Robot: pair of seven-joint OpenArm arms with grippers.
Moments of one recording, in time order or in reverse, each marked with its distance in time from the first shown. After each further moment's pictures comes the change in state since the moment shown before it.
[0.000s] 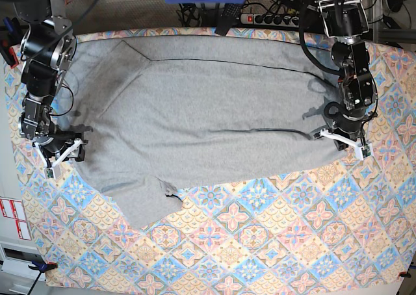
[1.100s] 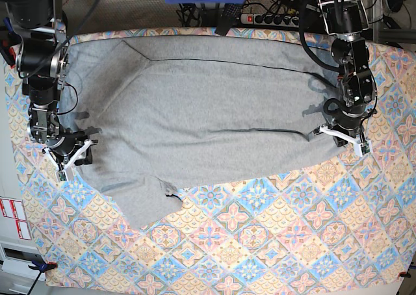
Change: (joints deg) left arm 0.6 -0.2 0.0 0.0 0.0 0.1 0.0; right arm 4.3 0.7 -15.4 -11.9 2.0 -1.0 10.9
